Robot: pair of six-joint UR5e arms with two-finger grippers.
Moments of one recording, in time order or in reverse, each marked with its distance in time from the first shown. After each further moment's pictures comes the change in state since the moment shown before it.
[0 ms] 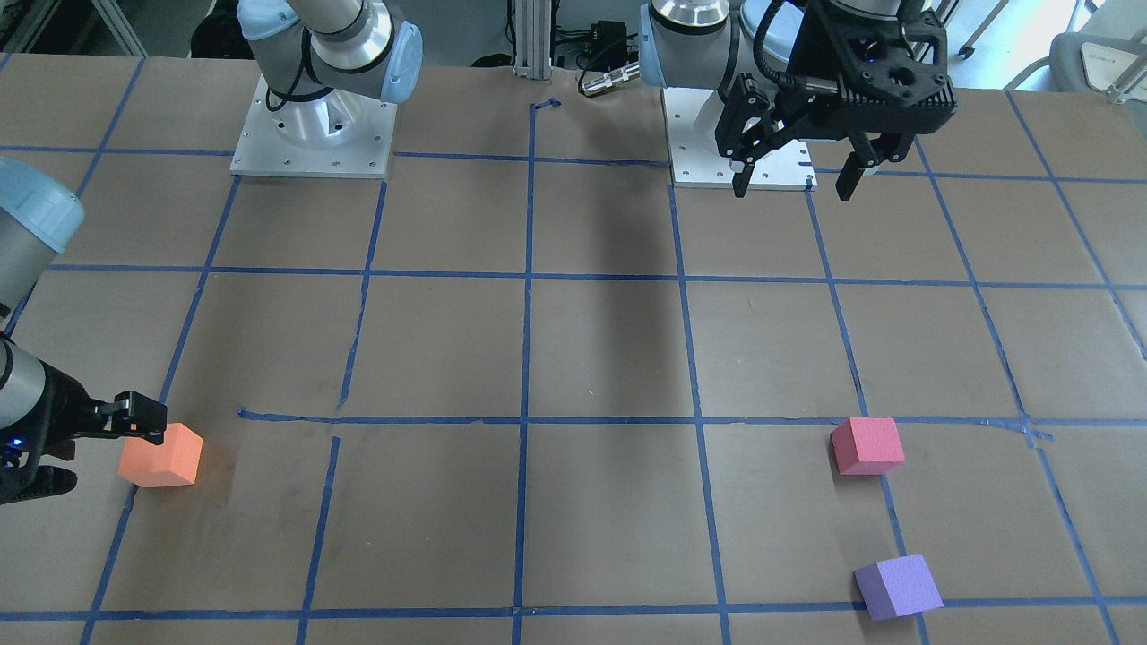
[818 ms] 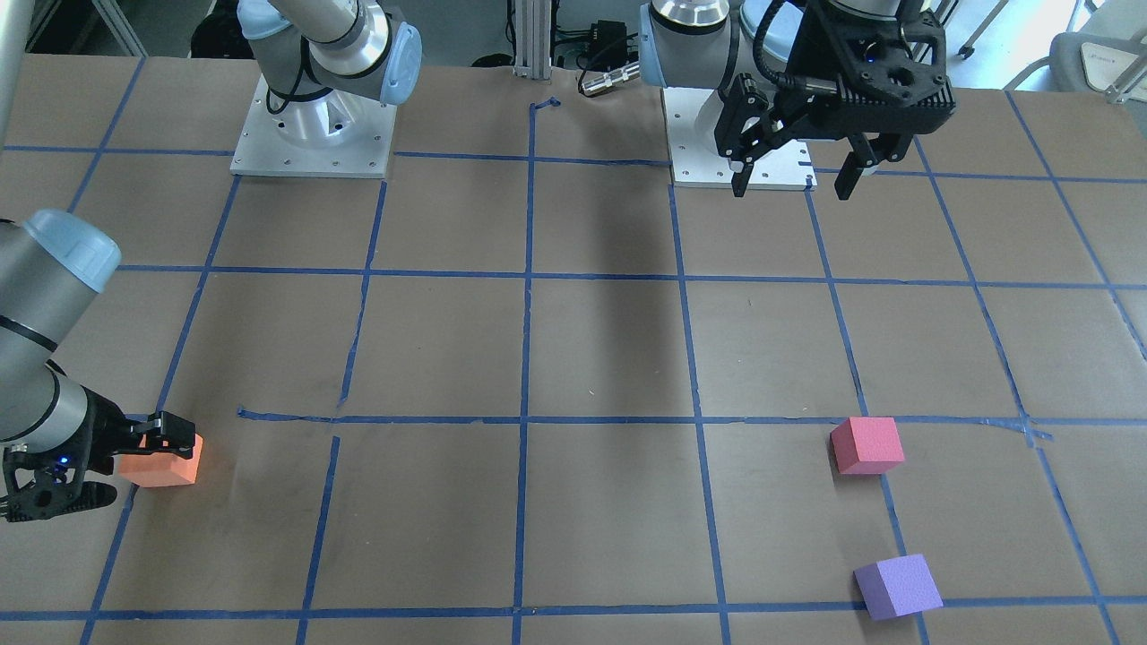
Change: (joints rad) left arm 0.000 0.000 -0.001 0.000 -0.001 -0.003; right arm -0.010 0.072 0.050 -0.105 0.036 -0.018
